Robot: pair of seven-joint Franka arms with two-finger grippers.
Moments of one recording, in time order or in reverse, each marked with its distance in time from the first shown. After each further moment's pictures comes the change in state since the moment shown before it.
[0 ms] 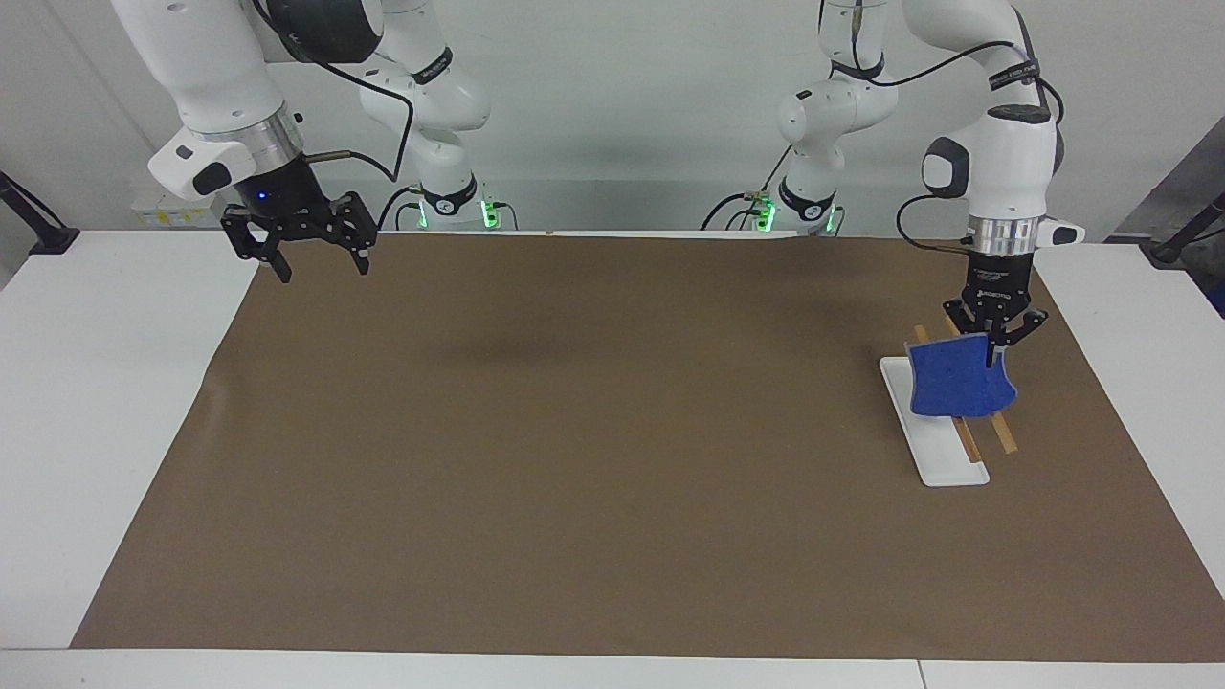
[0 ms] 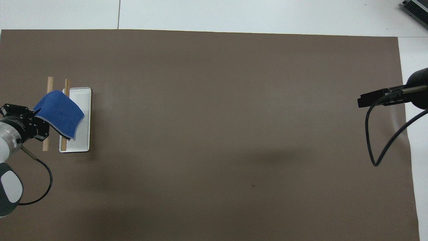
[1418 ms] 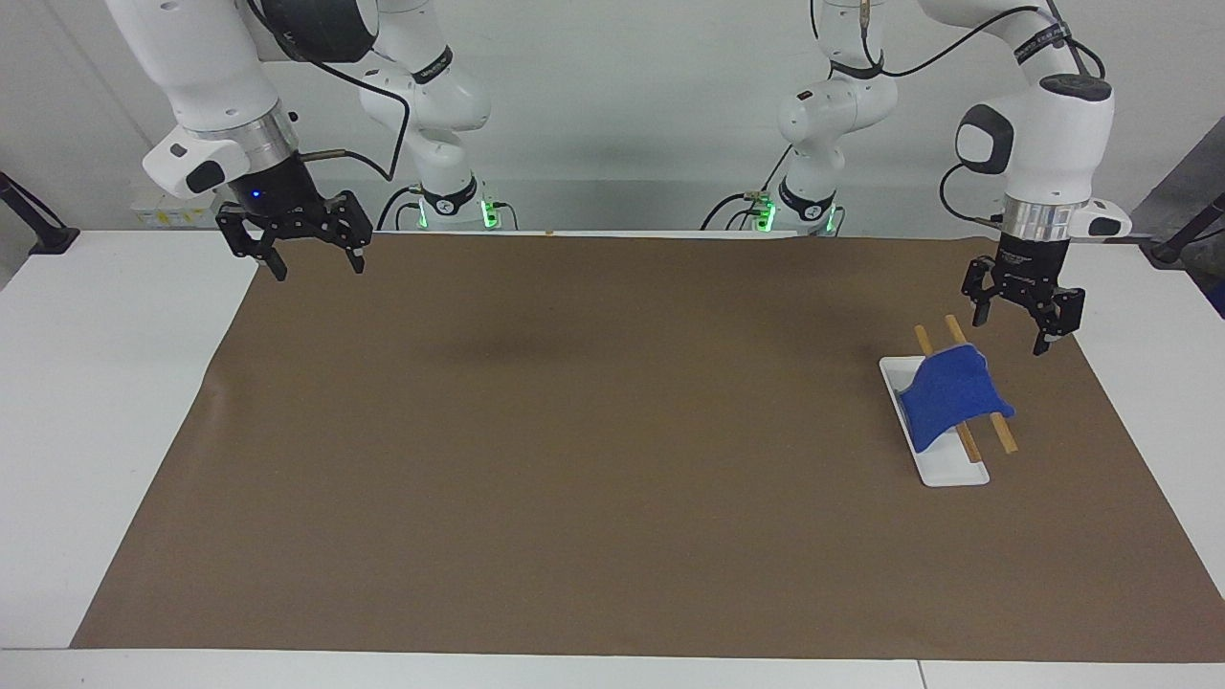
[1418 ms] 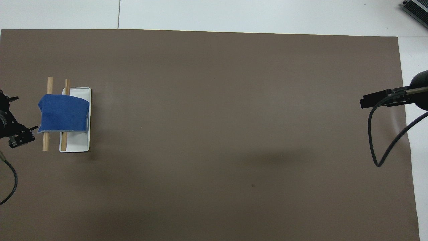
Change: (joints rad) left arm 0.021 -0.010 -0.010 0.213 0.001 -0.398 0.396; right arm -0.004 -0.007 -0.008 -0.008 0.001 0.000 0.001
